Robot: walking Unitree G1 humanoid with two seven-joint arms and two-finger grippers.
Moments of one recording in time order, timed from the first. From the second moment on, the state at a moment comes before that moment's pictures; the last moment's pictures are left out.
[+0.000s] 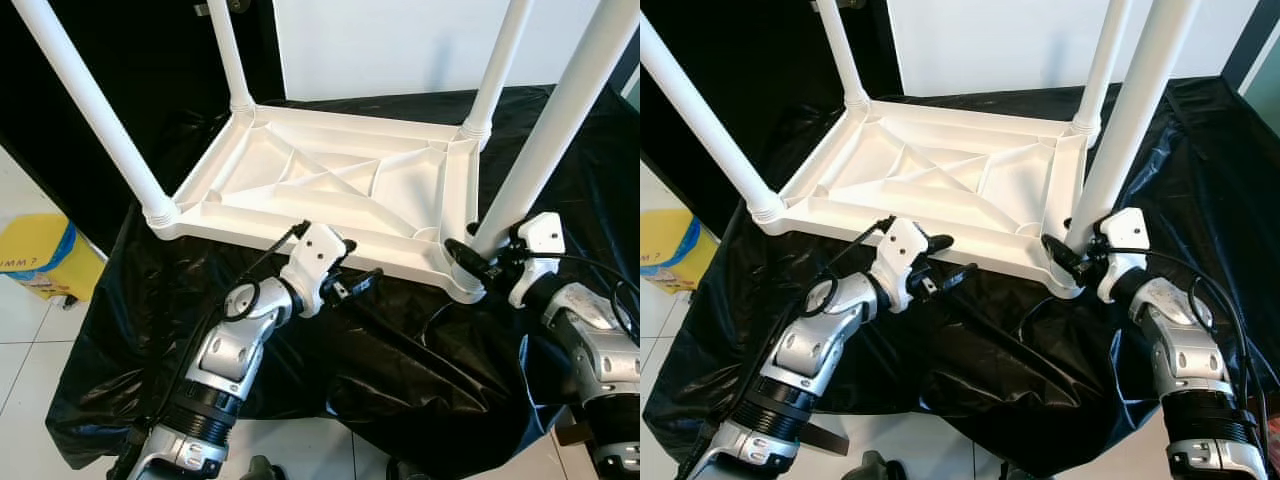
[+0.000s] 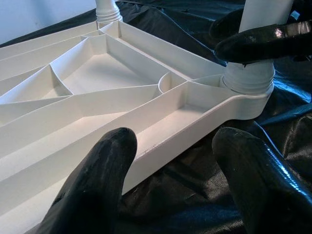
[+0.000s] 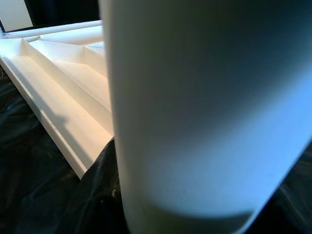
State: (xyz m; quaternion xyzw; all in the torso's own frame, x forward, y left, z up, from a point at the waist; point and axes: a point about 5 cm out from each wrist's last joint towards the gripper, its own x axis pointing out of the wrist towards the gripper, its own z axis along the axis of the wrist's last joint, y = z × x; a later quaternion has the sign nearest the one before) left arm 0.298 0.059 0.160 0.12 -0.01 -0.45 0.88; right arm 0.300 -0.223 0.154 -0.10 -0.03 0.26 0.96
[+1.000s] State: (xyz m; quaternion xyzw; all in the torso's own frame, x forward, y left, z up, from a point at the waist) left arm 0.307 0.045 0.156 0.03 0.01 -0.45 0.89; right arm 0.284 -0.171 0.144 0.00 -0.06 -0.07 1.00
